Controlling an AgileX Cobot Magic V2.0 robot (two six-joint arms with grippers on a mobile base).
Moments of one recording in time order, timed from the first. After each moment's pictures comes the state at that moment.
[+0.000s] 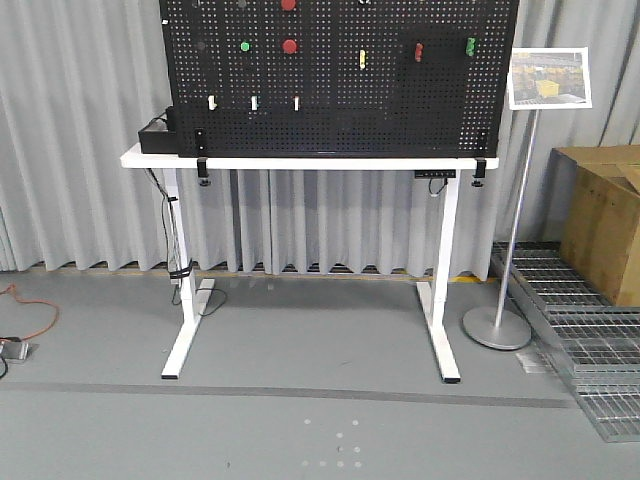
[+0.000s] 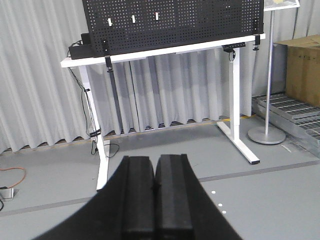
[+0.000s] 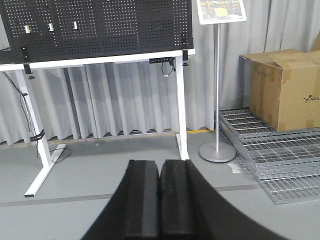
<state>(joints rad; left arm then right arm) -0.16 -0.01 0.03 -0.07 0.09 0.16 -0.06 -0.01 0.03 -0.03 0.10 0.09</state>
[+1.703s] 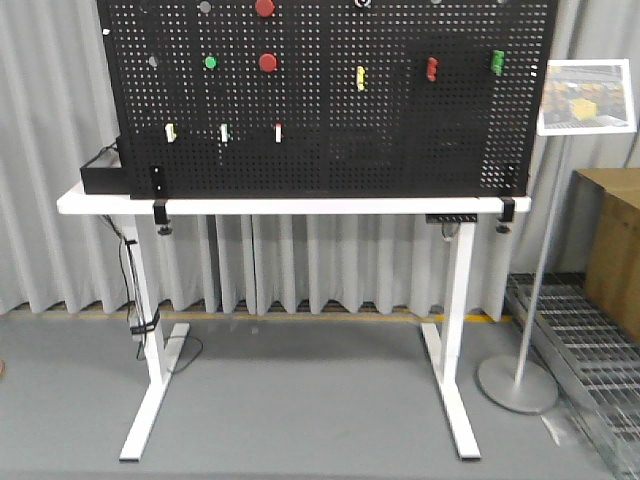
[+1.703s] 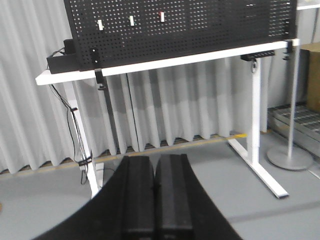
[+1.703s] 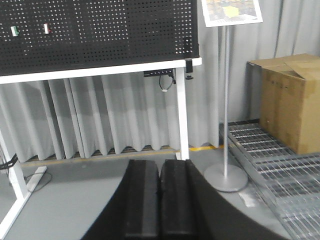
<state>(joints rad) -0.16 -0.01 0.03 -0.07 0.09 0.16 -0.06 -0.01 0.03 -0.03 0.10 0.09</state>
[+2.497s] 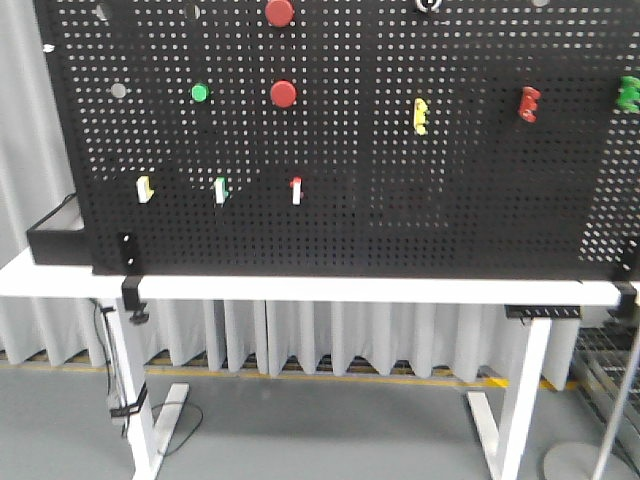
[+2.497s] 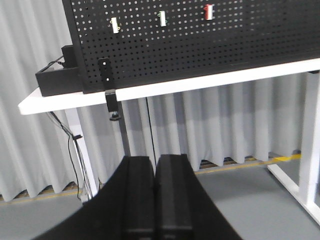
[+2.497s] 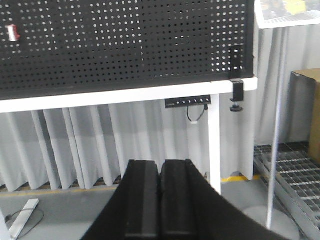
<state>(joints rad) -0.16 -0.01 0.03 -0.07 0.09 0.16 -0.06 -0.01 0.03 -0.03 0.10 0.09</state>
